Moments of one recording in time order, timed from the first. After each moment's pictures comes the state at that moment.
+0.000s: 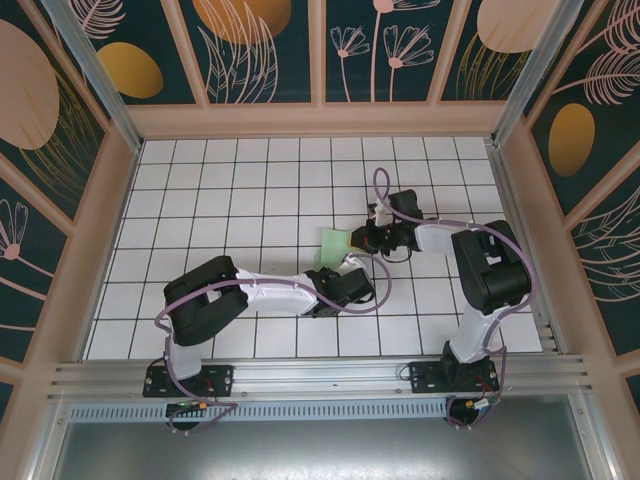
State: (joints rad) left arm -1.17 1.92 1.11 -0.36 -0.56 -0.32; right arm 0.34 1.78 0.88 -0.05 -0.74 0.60
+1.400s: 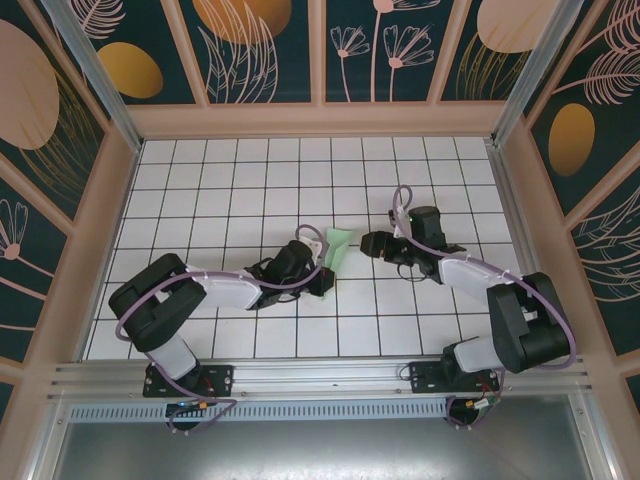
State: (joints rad) left arm -0.86 1.67 0.65 0.35 0.20 -0.66; right arm 0.34 1.40 0.59 0.07 -0.54 0.53
